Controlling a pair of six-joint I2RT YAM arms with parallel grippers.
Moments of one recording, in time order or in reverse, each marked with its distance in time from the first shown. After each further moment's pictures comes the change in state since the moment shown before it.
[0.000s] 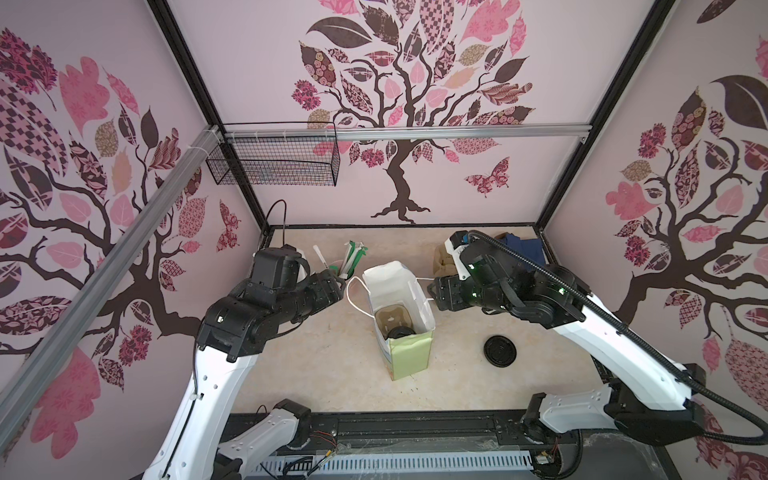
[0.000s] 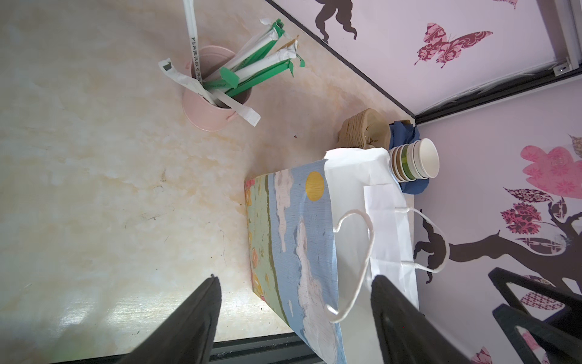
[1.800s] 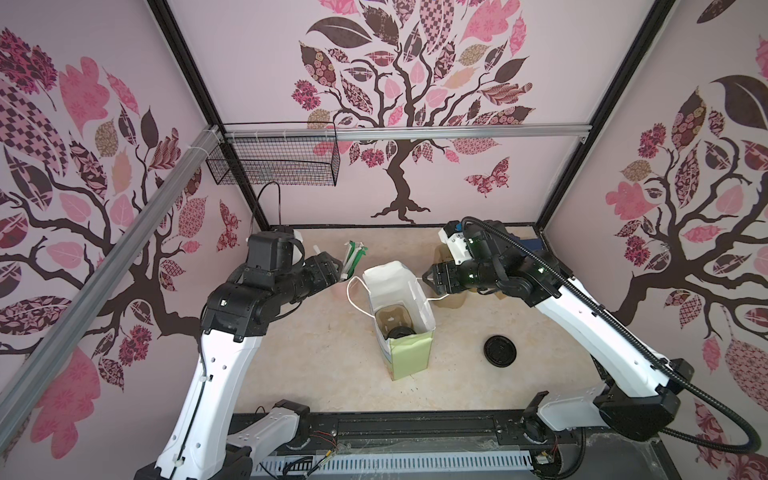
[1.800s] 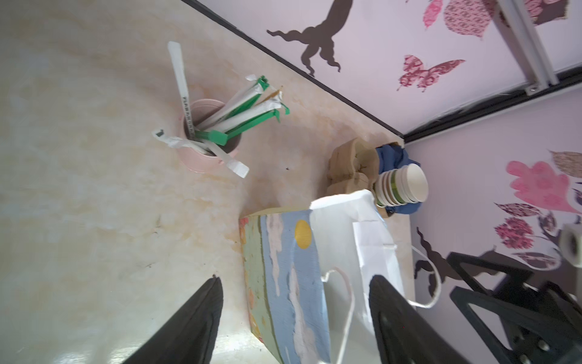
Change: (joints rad) left arm 0.105 0.080 0.045 0.099 0.061 0.111; right arm -0.179 0.030 -0.089 0.162 -0.227 -0.148
